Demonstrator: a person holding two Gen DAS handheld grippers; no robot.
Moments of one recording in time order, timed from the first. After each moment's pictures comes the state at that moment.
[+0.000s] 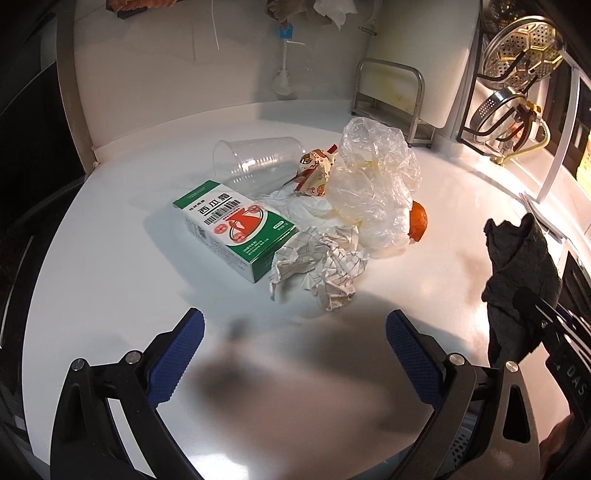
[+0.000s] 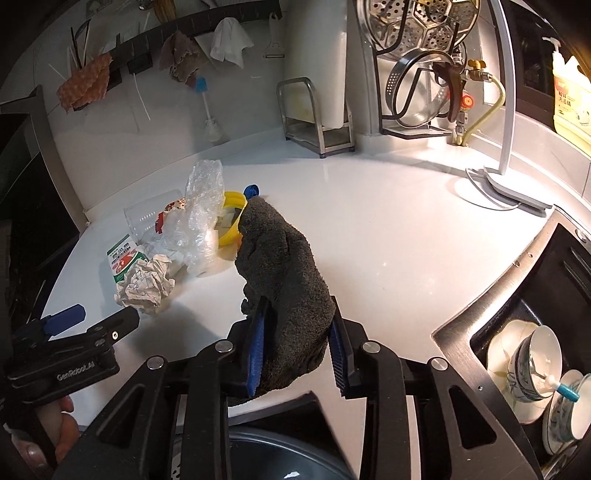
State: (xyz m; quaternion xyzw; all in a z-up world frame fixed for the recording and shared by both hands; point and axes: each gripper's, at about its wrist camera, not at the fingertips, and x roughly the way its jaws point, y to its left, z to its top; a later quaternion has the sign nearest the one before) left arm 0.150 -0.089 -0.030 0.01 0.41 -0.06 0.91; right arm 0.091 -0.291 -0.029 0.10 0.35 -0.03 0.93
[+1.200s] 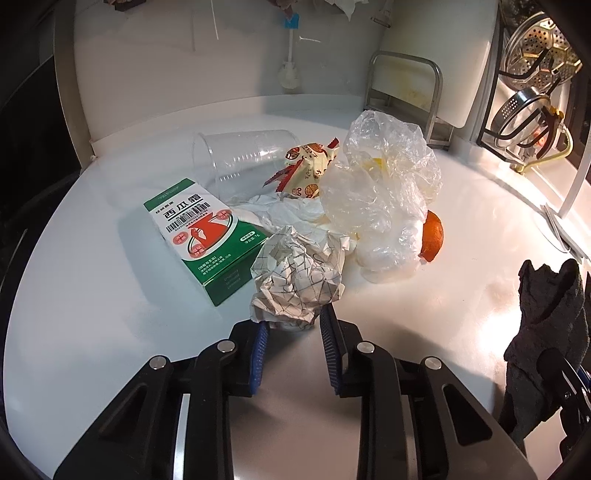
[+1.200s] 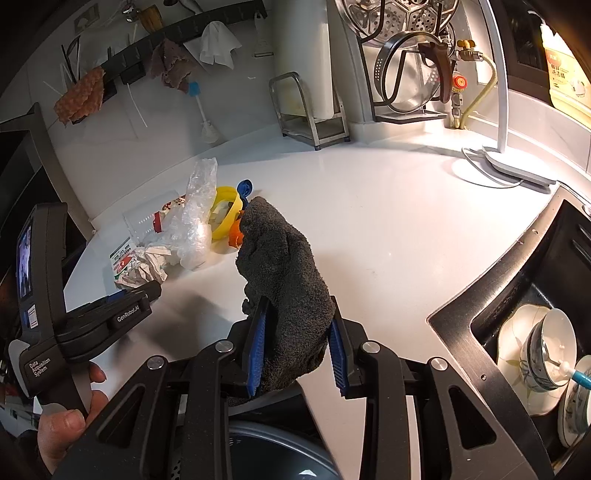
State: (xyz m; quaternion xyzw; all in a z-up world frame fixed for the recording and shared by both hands) left arm 0.178 -0.112 -0.049 0.00 0.41 -0.03 0.91; right arm 0.088 -0.305 -0.041 0.13 0.35 -0.01 0.93
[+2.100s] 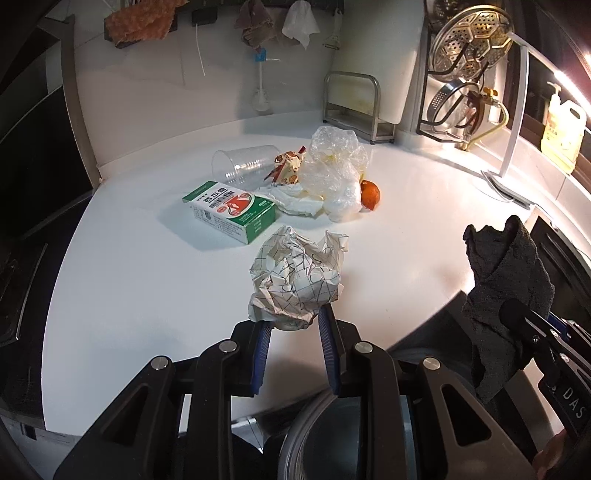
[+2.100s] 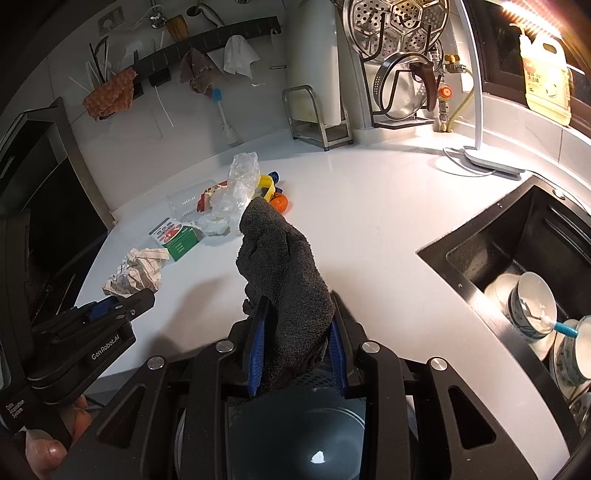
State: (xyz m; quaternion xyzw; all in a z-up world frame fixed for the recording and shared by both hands) left arm 0.061 -0.085 -0.012 0.05 0.38 -0.10 0.92; right arm -0.006 -0.259 -0.016 0.13 0.35 -0.02 0.93
